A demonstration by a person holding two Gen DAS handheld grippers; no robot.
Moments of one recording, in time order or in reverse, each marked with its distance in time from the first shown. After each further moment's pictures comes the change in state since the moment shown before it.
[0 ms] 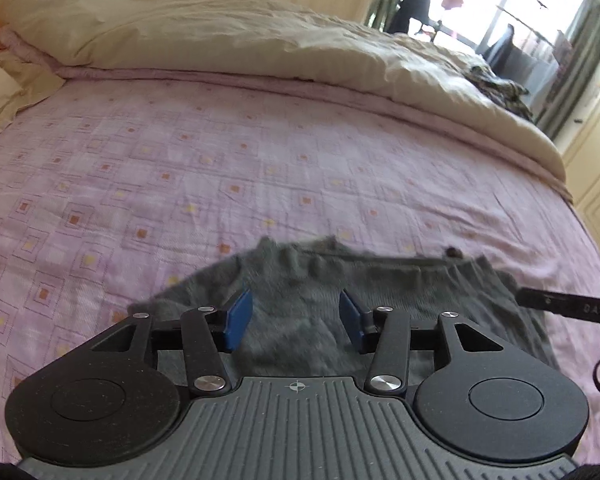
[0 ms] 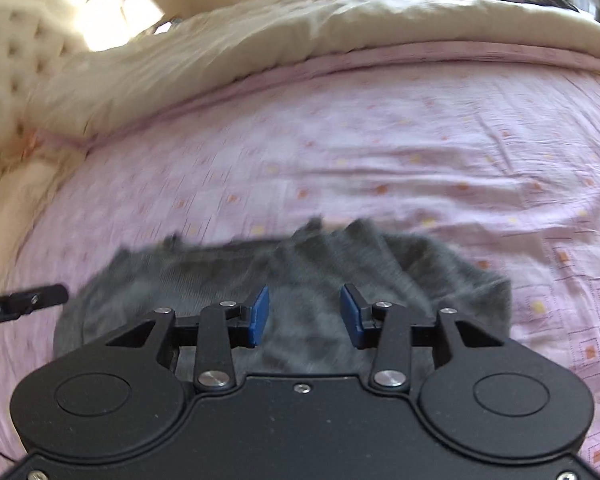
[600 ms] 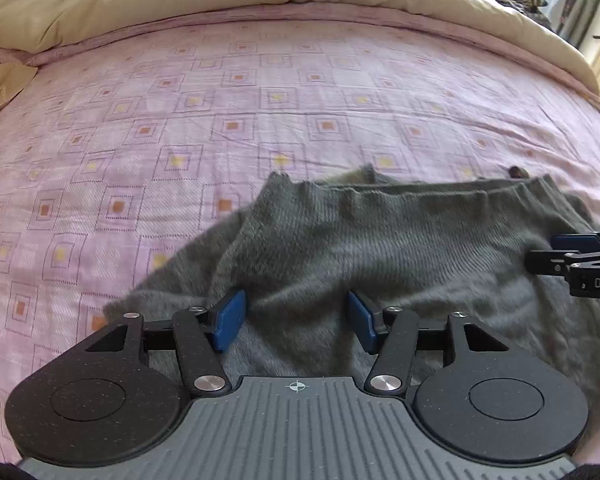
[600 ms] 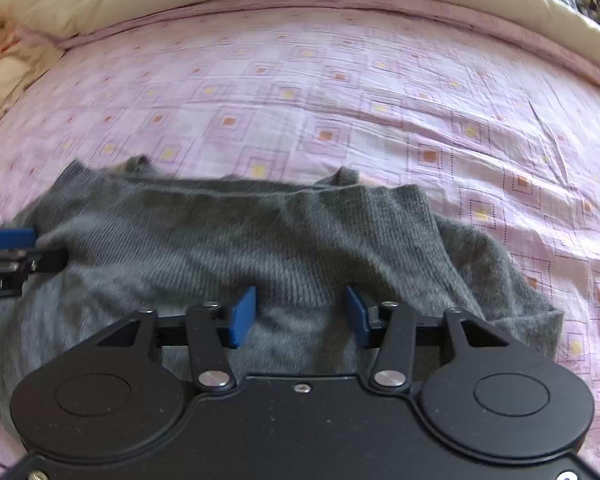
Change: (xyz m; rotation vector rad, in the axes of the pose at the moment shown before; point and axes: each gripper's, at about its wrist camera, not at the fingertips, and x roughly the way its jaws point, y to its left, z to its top) left arm 0.082 0.008 0.009 0.108 0.177 0.120; right arm 0.084 0.024 0.014 -0.136 0.175 -0.122
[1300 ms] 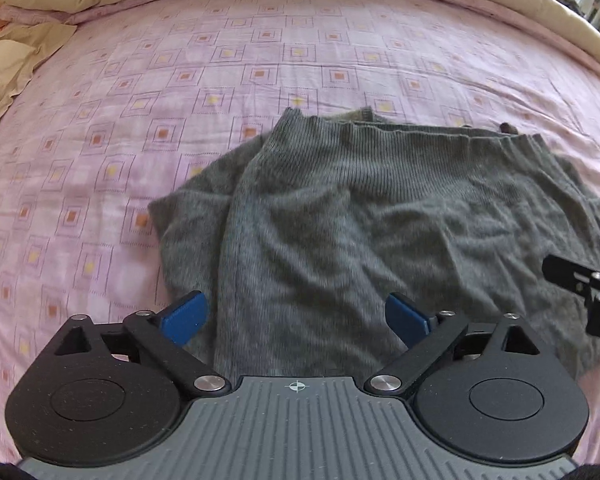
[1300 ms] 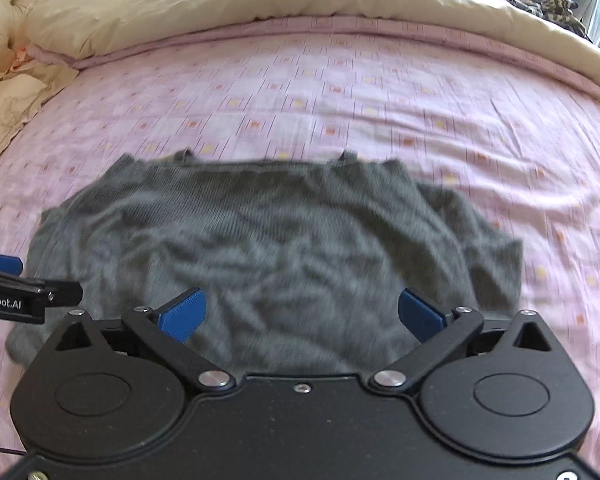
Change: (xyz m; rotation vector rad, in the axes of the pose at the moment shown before) left arm -0.051 -0.017 -0.027 -0.055 0.143 0.086; right arm -0.067 0.026 -0.056 0.028 -0.073 -0.024
